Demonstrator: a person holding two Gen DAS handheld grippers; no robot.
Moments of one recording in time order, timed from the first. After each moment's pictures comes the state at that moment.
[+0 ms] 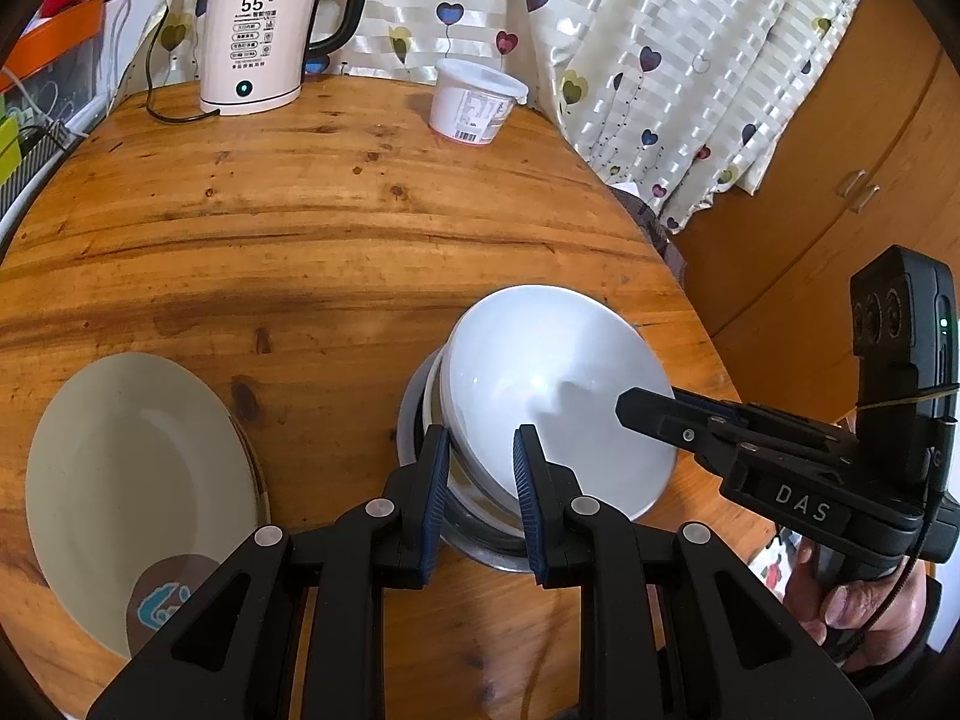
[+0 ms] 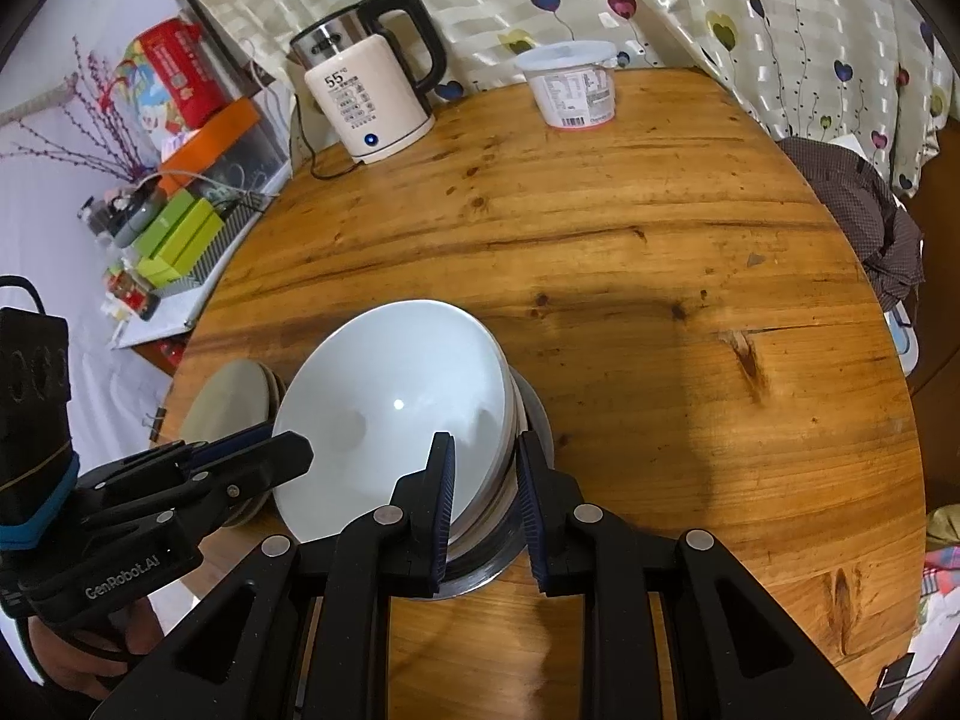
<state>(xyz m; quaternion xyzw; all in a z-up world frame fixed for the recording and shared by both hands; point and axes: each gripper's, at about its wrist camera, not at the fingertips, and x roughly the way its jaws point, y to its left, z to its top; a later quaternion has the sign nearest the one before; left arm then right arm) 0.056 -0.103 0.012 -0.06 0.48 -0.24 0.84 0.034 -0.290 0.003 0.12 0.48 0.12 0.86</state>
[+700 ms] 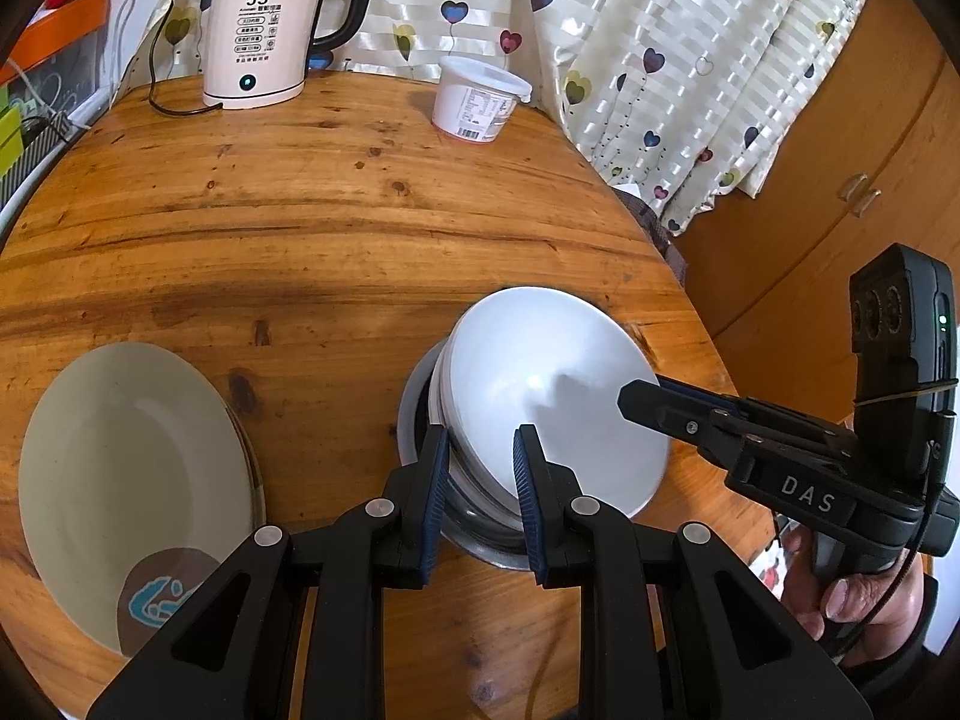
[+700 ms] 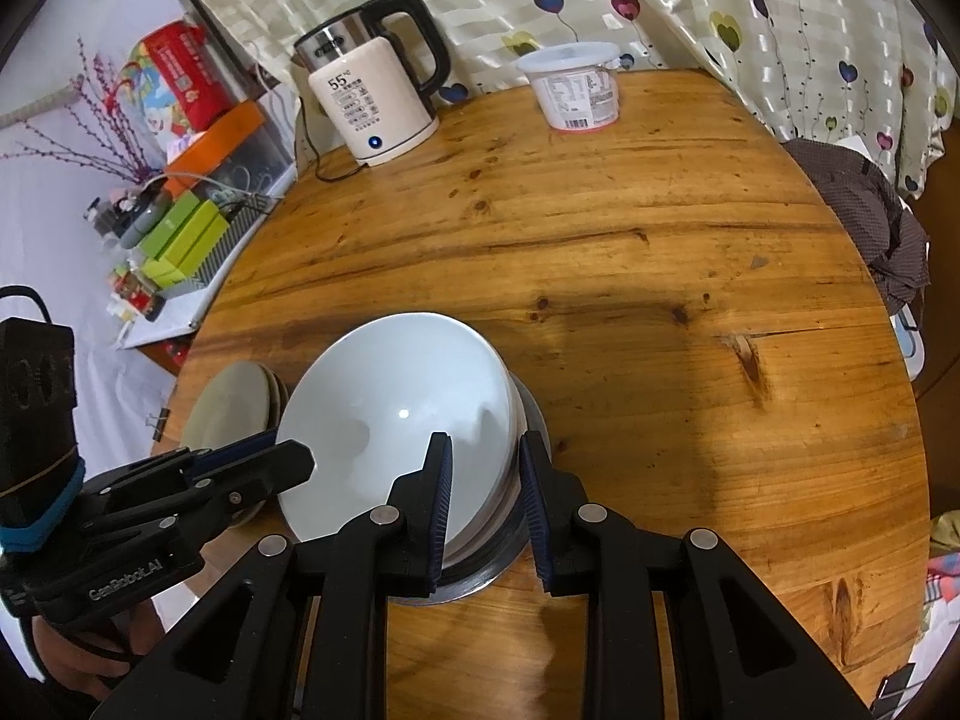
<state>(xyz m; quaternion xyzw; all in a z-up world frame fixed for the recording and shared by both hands) 0.056 -0.102 0.009 -0.07 0.48 -0.24 0.84 0.034 -0.293 0.004 0.13 0.47 0.13 0.86</state>
